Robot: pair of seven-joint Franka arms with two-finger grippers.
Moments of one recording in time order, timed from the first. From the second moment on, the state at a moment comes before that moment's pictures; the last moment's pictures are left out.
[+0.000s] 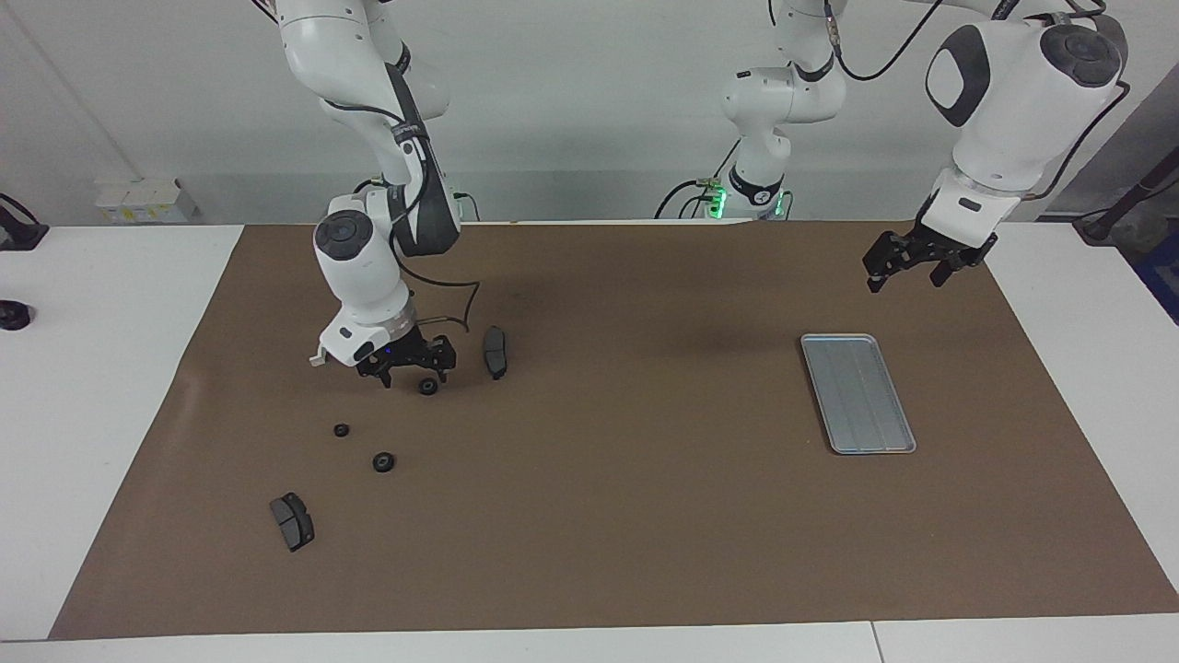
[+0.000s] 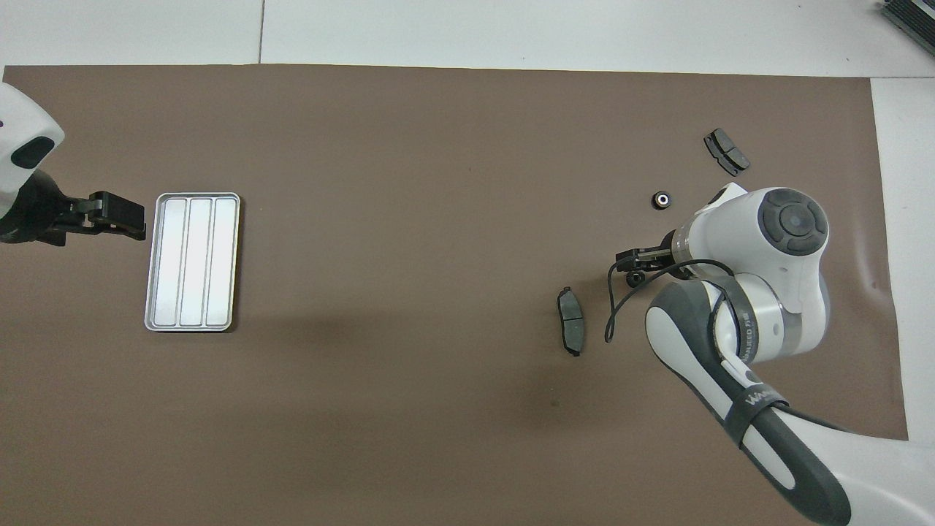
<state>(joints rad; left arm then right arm) -0.04 0.03 -0.01 -1.67 0.02 1.67 -0.07 0.08 0.19 0.10 -2.14 0.00 2.36 0.12</state>
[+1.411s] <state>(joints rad) -0.04 0.03 -0.01 -1.67 0.02 1.67 -0.07 0.10 0.19 0.09 -2.25 0.00 2.54 0.15</state>
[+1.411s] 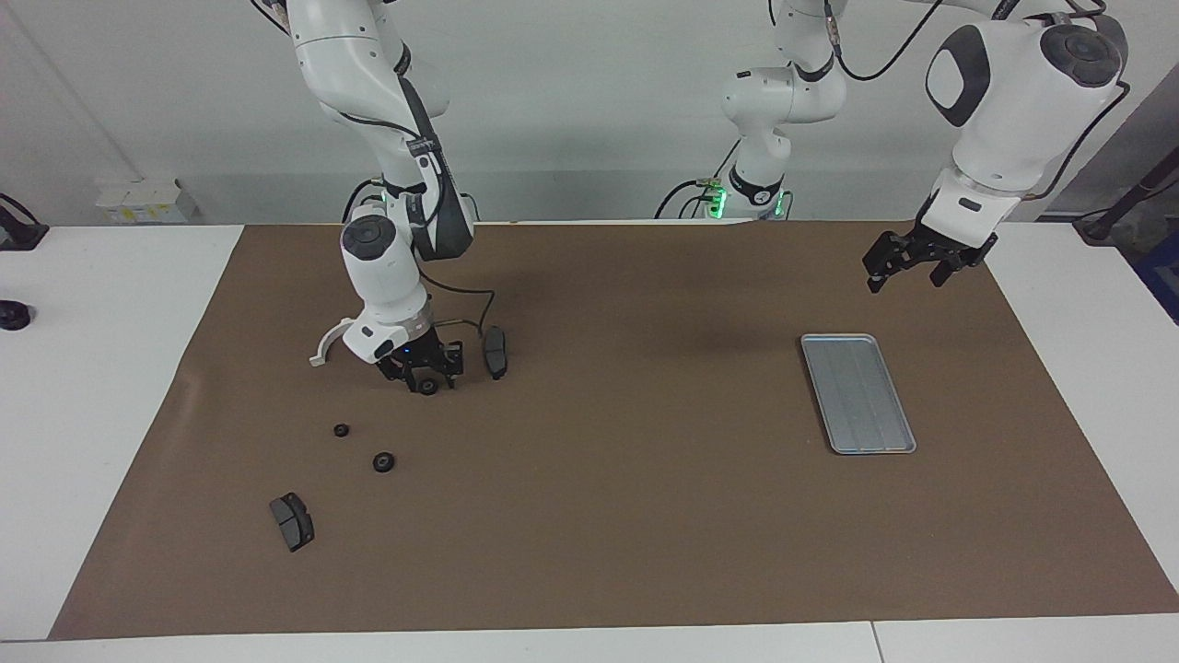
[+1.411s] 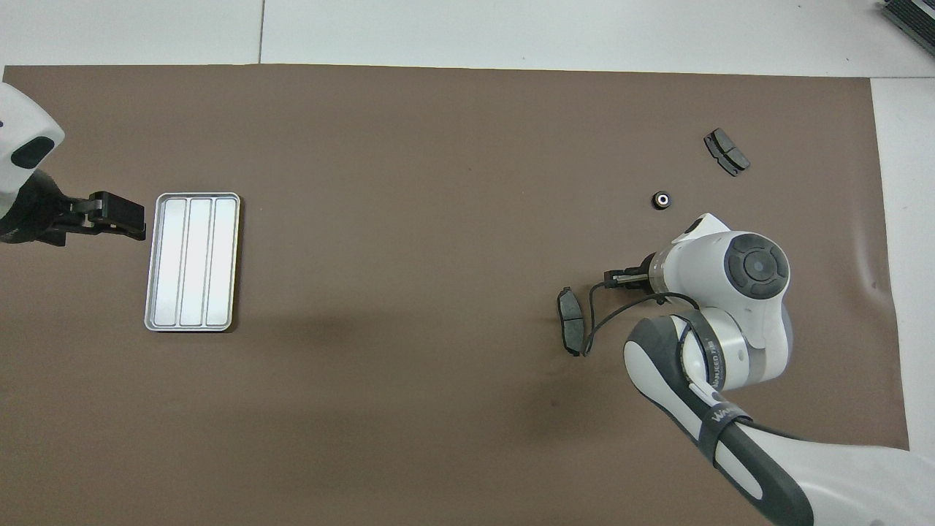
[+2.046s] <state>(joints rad) -0.04 0.03 -0.01 -1.67 0.02 1.67 -0.07 0.09 0.19 0.09 -2.26 0.00 2.58 0.15</state>
